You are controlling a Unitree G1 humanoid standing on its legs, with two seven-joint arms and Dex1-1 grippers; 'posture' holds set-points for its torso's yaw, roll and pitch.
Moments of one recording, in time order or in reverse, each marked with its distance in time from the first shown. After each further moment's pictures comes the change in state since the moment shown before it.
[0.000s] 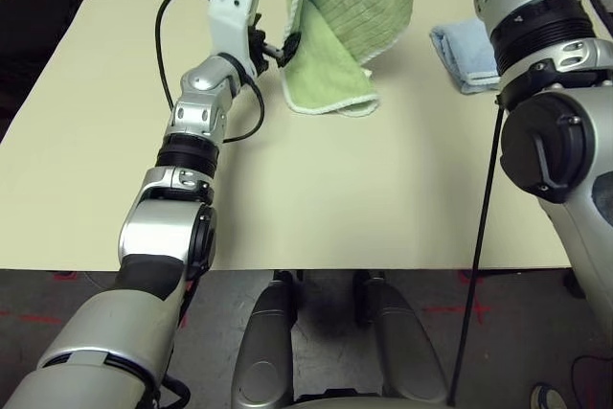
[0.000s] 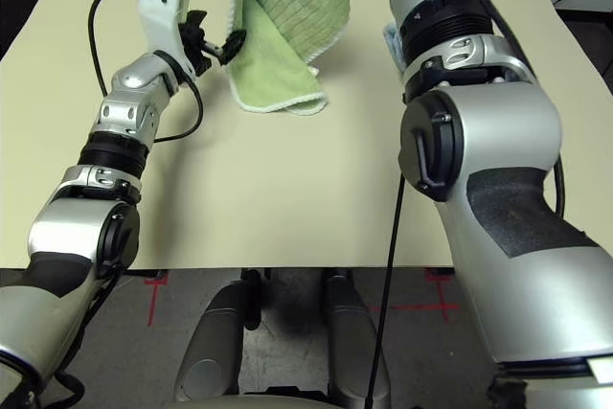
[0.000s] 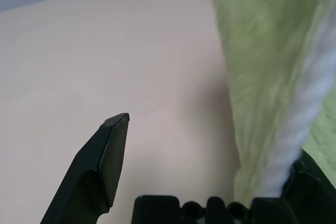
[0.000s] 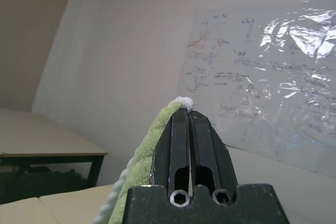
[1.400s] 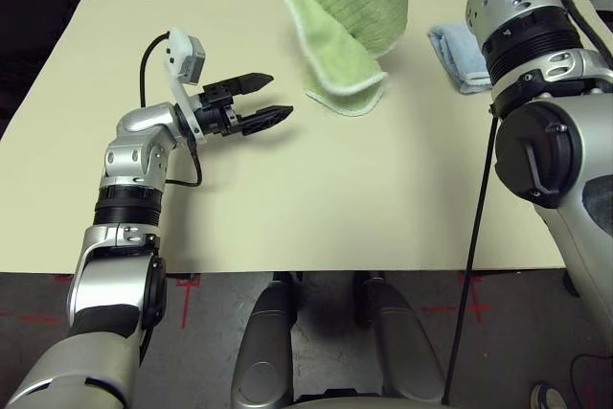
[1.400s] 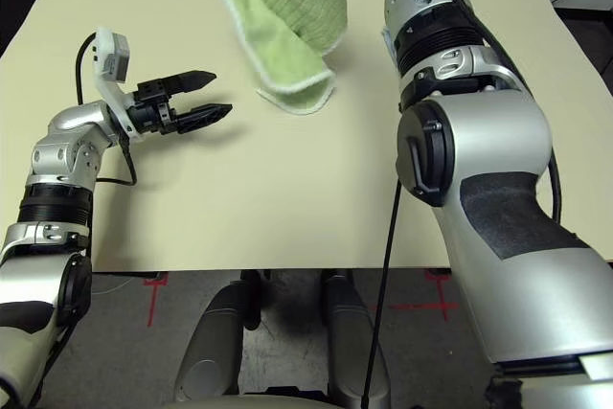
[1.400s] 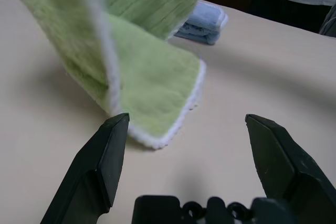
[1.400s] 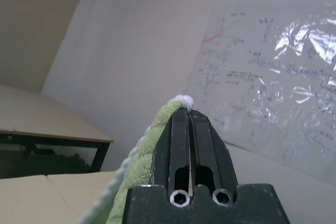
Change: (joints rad) left arm 0.328 0.167 0.062 -0.438 -0.337 0.248 -0.755; right arm 0.046 0.043 0.042 0.001 -0.043 -0.103 0.028
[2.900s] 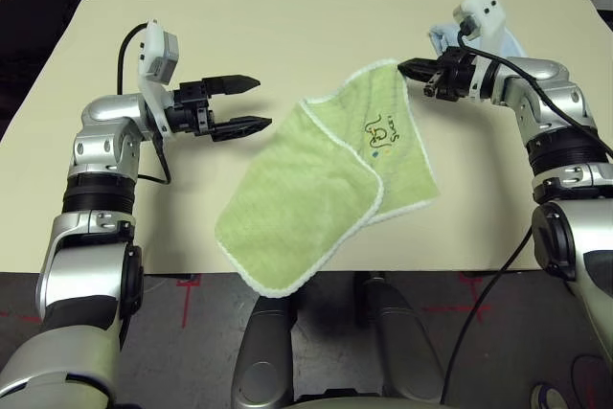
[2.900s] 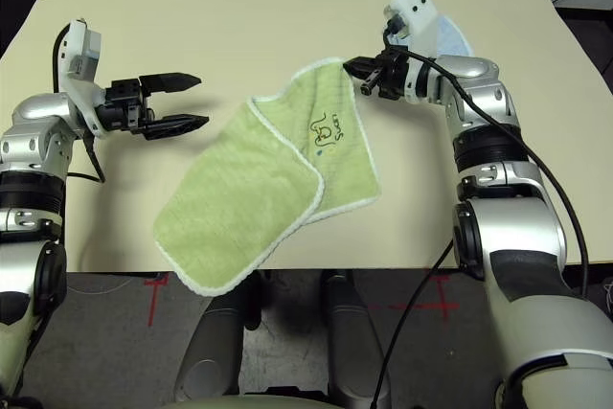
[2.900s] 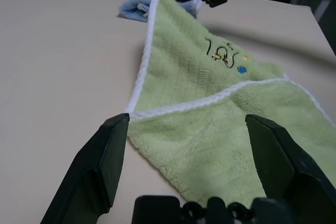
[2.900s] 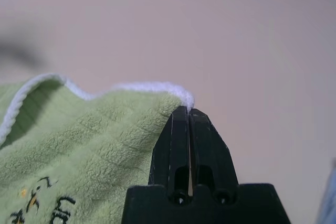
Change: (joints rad) left arm -0.058 0.112 -0.019 0.084 0.017 -0.071 -0.180; right arm 0.557 -0.180 0.109 -0.365 -0.072 0.607 0.230
